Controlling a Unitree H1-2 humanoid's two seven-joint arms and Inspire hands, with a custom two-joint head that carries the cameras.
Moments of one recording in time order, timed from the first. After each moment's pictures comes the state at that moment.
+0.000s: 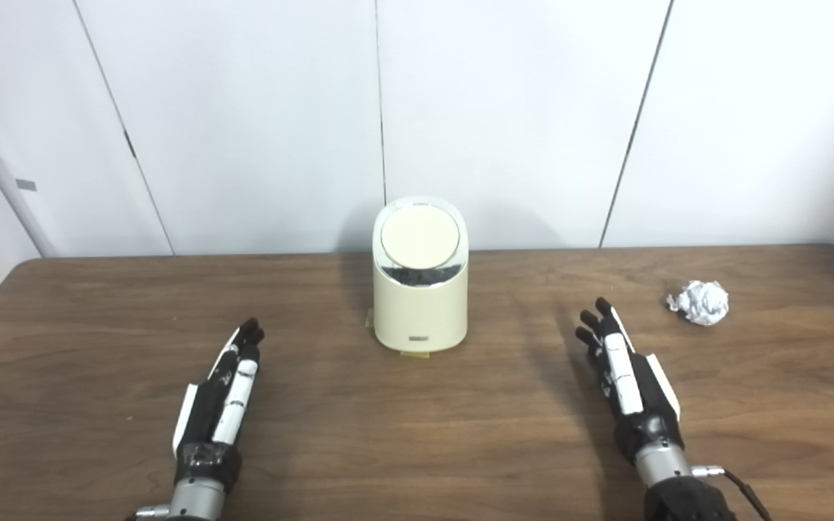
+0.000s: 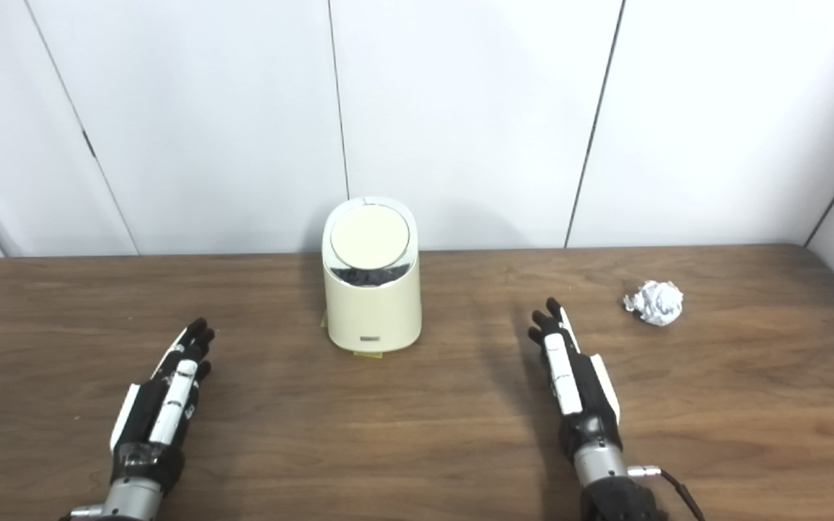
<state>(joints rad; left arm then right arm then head) -0.02 0.08 0.10 -0.06 -0.12 0.05 -0.04 -0.09 -0.05 -0.04 -0.07 0.02 0.16 -0.02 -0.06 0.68</state>
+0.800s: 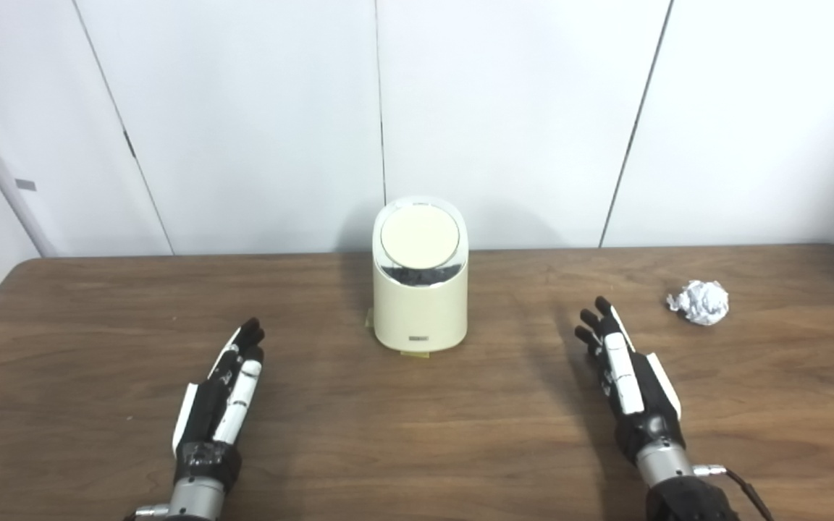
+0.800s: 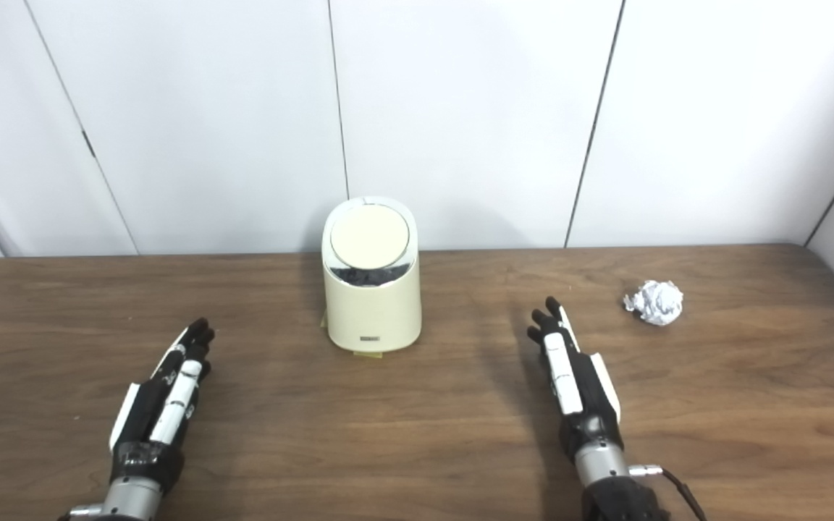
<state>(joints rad) -0.02 0.08 0.09 -0.10 -0.10 0.09 -0.04 -0.08 -0.05 -0.04 -0.10 0.03 0.19 -0.01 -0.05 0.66</state>
